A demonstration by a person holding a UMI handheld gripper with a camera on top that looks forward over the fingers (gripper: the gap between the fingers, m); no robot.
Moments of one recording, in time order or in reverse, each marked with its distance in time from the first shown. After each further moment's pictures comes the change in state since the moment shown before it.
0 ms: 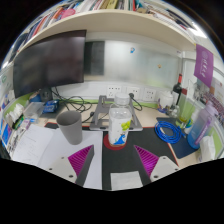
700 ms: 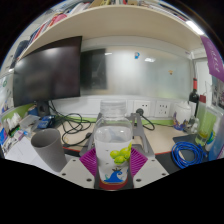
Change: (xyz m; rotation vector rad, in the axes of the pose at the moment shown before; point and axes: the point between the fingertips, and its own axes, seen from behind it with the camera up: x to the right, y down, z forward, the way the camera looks) arm 0.008 -0.058 0.125 0.228 -0.136 0.007
